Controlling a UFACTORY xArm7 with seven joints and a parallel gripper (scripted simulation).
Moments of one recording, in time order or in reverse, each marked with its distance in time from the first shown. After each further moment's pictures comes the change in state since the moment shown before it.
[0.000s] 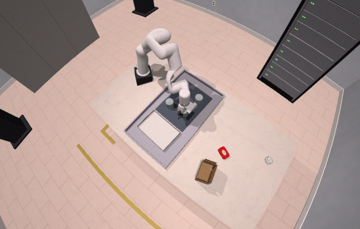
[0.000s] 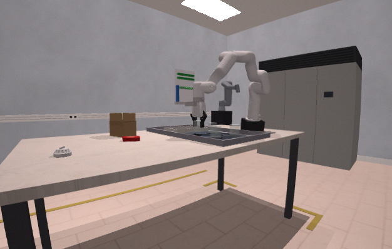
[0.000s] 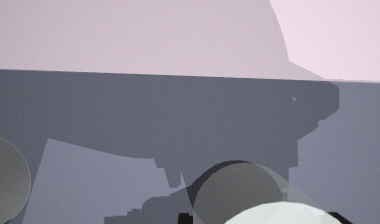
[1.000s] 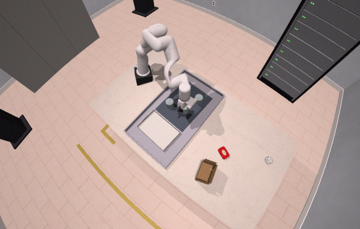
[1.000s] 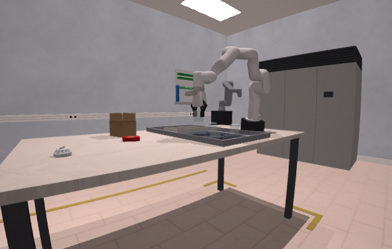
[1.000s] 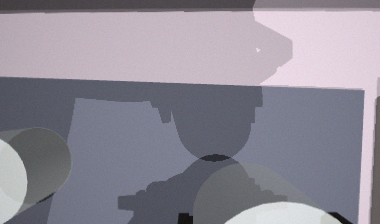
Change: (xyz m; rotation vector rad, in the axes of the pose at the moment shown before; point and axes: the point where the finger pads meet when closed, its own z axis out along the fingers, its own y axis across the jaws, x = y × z) arm -0.001 0.000 -0.069 0.000 -0.002 0.000
